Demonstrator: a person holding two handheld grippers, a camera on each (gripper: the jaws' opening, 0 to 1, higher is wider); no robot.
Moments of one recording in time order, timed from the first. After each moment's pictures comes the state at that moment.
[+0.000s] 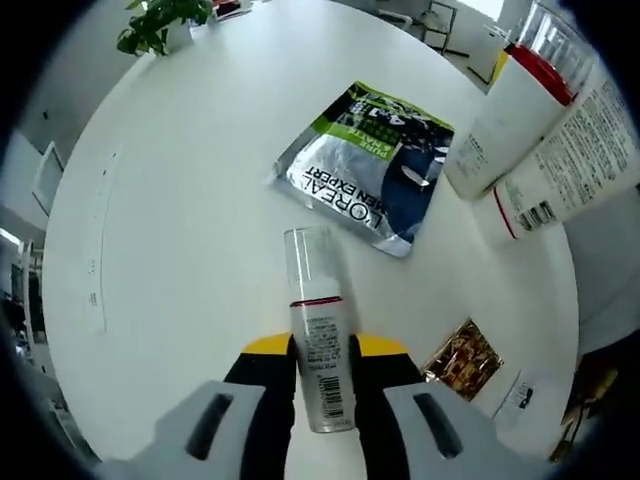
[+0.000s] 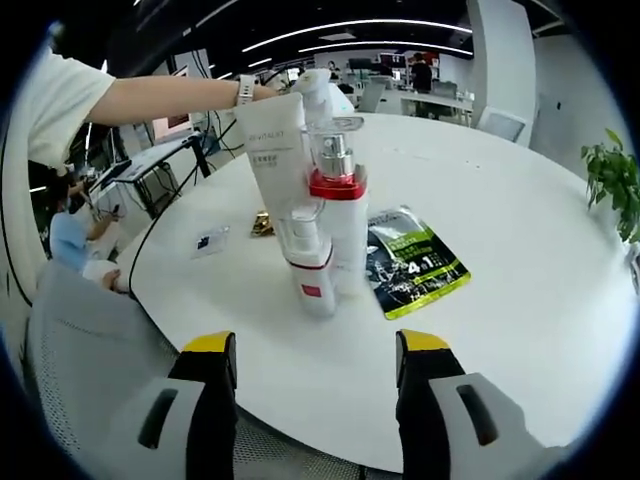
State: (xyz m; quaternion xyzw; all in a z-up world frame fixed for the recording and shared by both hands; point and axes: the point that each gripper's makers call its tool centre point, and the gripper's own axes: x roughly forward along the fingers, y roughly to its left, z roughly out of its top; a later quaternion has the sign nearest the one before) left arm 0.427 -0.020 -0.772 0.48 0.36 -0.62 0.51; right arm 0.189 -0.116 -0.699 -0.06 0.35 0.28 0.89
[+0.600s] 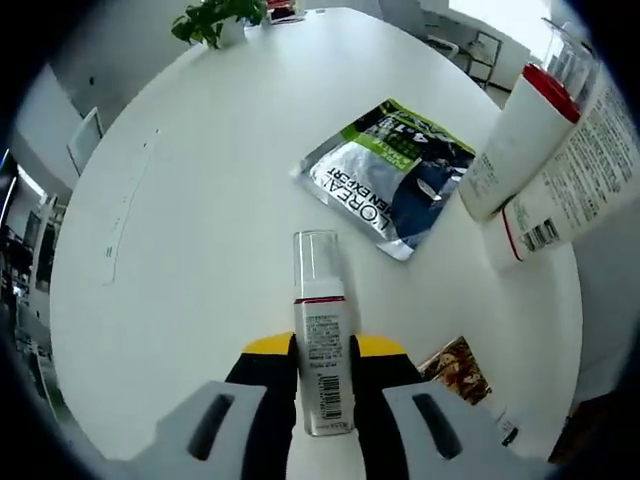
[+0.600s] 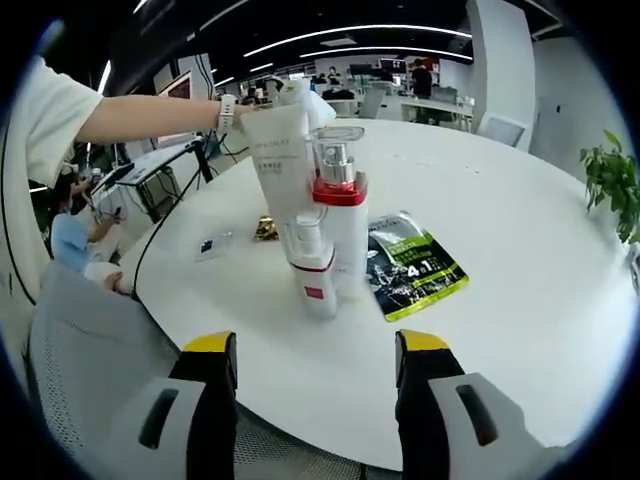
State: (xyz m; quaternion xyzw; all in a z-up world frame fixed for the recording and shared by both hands) left arm 0.400 -0.005 -0.758 0.42 0.36 -0.57 0.61; right arm 0.186 -0.114 -0.693 -0.06 0.34 0.28 0.90
